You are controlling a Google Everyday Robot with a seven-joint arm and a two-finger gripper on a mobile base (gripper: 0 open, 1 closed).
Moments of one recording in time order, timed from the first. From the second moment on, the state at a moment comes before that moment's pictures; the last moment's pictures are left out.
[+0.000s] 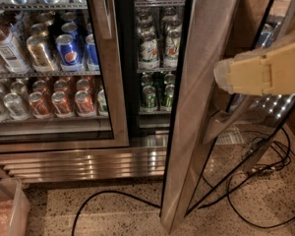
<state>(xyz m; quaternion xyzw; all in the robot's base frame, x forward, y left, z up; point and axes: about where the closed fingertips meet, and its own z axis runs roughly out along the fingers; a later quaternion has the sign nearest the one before) 0.370 -0.138 1.094 -0.28 0.80 0.13 0.52</state>
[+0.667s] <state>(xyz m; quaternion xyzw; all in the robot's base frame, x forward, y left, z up) 0.370 -0.138 1.094 -0.28 0.80 0.13 0.52</state>
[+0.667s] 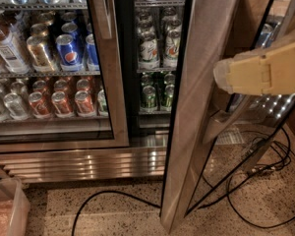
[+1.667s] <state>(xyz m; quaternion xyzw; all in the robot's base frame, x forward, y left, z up) 0.370 -0.138 1.094 -0.28 0.80 0.13 0.52</state>
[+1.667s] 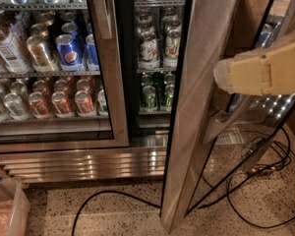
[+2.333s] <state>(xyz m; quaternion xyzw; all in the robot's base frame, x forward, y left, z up) 0.370 -0.138 1.094 -0.28 0.80 0.13 0.52</state>
